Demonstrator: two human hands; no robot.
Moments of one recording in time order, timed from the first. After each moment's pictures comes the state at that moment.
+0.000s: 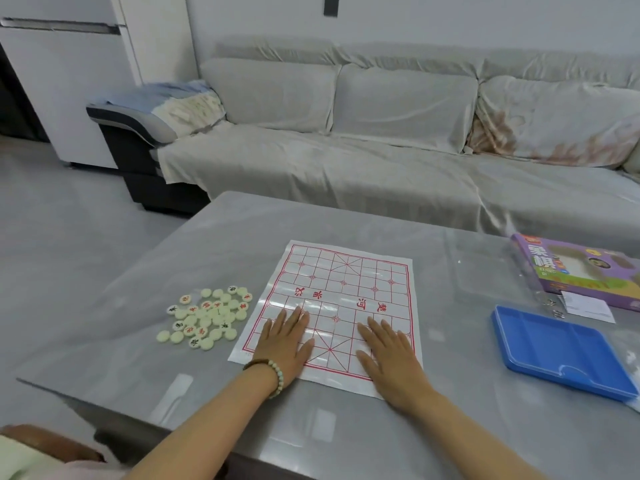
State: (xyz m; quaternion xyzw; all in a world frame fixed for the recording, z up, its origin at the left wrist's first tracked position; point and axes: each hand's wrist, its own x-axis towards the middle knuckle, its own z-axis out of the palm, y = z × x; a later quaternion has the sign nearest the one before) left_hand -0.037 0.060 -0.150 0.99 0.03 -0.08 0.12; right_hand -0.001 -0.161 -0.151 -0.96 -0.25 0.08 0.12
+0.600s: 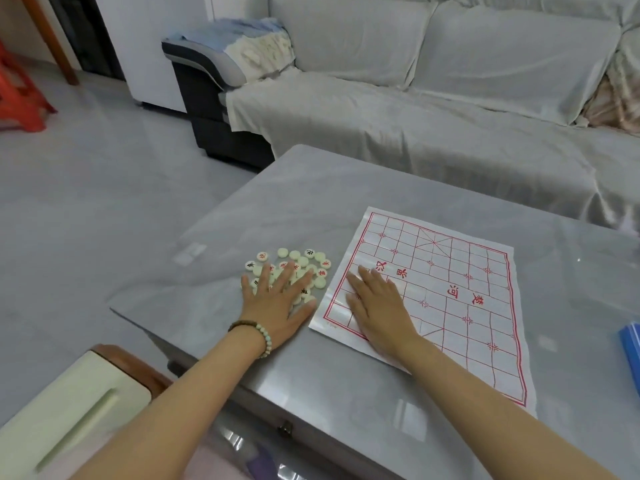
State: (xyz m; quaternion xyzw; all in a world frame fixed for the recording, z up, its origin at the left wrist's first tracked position) left_hand -0.078 0.188 -0.153 0.98 0.14 -0.04 0.09; right_hand 0.015 0.000 -0.151 -0.93 -0.35 0.07 0.12
